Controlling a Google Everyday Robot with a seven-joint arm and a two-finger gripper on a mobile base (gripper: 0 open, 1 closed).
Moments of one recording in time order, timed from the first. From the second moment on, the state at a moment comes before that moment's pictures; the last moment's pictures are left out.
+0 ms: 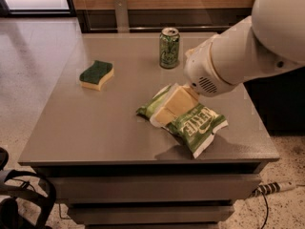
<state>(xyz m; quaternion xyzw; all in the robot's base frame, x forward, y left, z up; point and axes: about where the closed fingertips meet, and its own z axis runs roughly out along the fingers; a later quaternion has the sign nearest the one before) 0.482 -0.052 0.928 -0.52 0.77 0.08 0.35</state>
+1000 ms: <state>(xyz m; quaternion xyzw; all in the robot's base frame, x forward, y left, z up) 0.559 -0.003 0.924 -0.44 0.76 0.11 0.47</state>
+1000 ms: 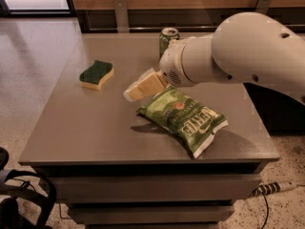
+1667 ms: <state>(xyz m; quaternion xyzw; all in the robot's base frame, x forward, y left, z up) 0.568 0.022 0.916 -0.44 0.75 0.12 0.48</state>
